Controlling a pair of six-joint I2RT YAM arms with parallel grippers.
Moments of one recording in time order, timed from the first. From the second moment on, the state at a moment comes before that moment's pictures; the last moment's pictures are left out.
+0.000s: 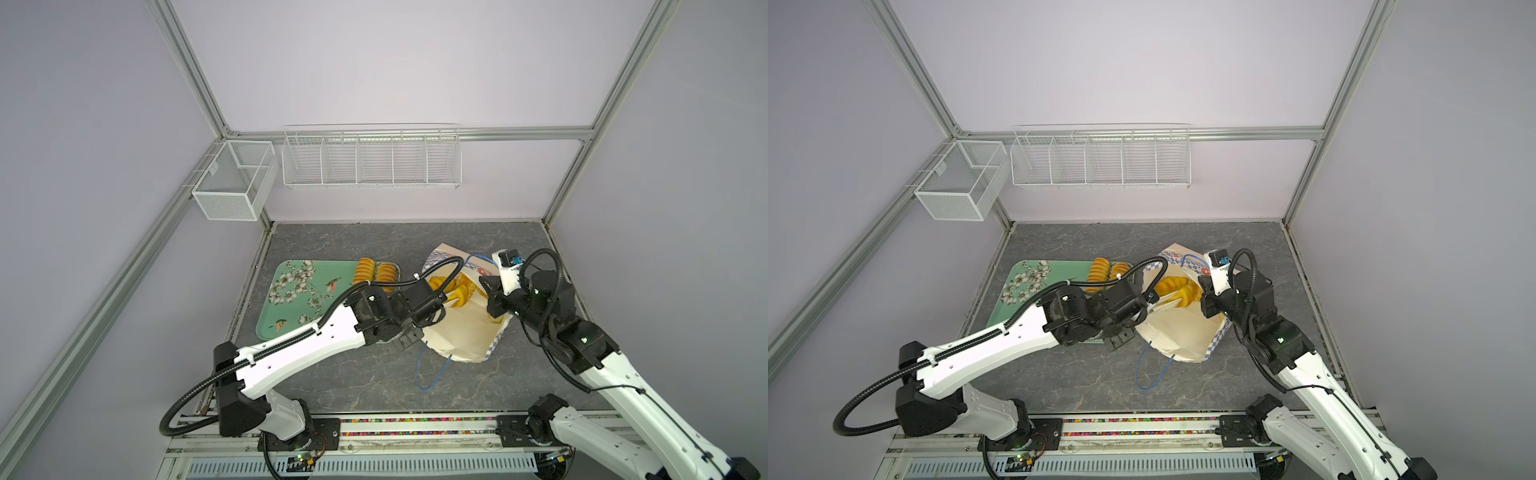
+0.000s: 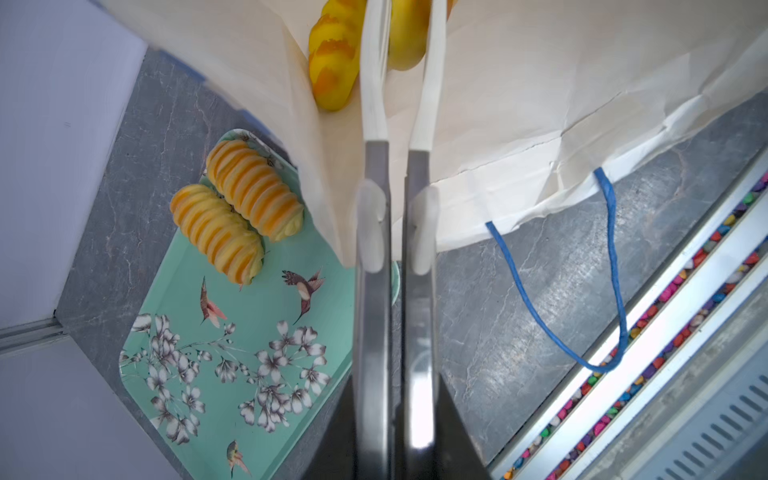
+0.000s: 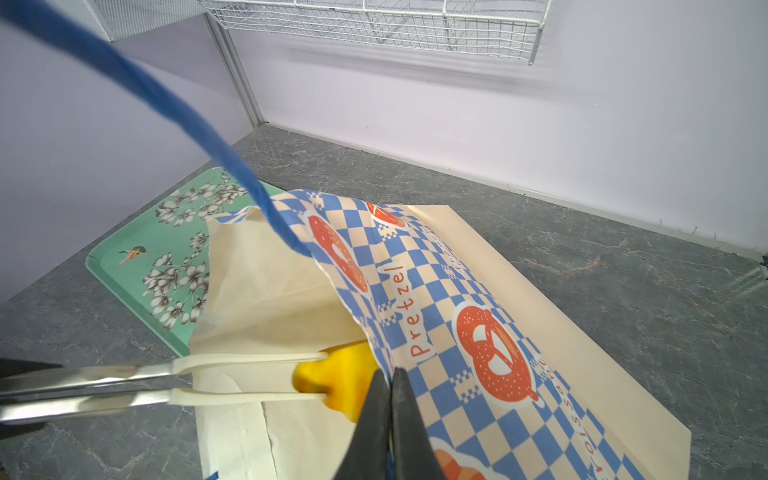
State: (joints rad) left arm -1.17 1.41 1.49 -1.21 -0.31 0.00; right arm 0.53 0.85 0.89 -0.41 0.01 0.08
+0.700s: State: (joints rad) left arm -1.00 0.88 1.21 -1.21 -0.20 -0.28; right arm 0.53 0.92 0.94 -0.41 0.13 0.15
